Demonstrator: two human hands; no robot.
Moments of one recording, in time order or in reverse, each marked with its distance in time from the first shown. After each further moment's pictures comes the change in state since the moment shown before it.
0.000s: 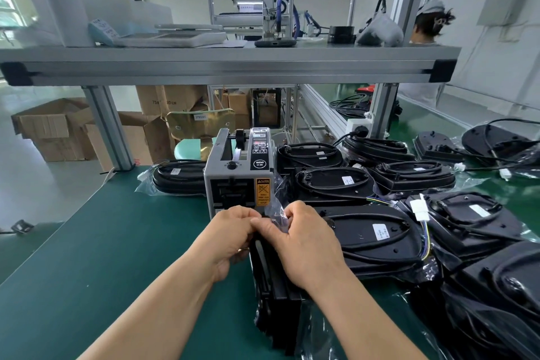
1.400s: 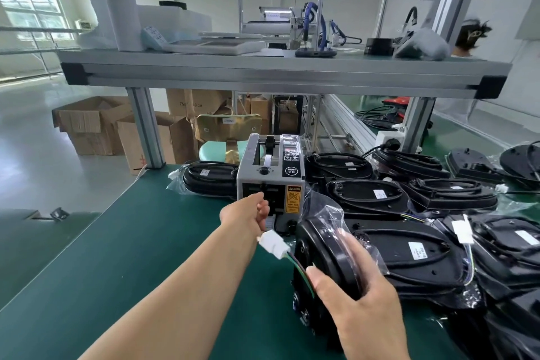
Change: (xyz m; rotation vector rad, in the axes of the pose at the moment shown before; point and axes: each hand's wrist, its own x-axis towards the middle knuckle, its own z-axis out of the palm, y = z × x) left_hand 0.062 0.014 -0.018 -0.613 0.319 -0.263; right_hand -0.069 0.006 -0.002 0.803 0.128 0.050
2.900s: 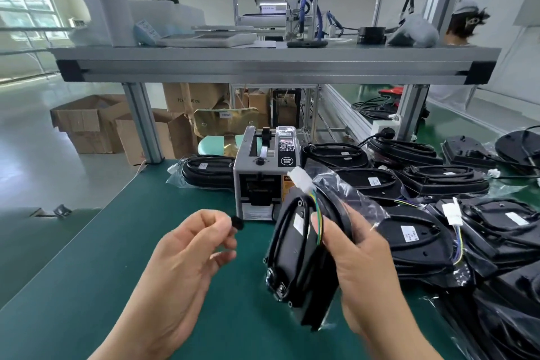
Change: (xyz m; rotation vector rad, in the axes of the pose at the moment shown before) left_hand -0.146 -0.014 -0.107 0.181 -0.450 0.592; right_hand 0.019 -0.024 0.005 0.360 -0.129 0.052
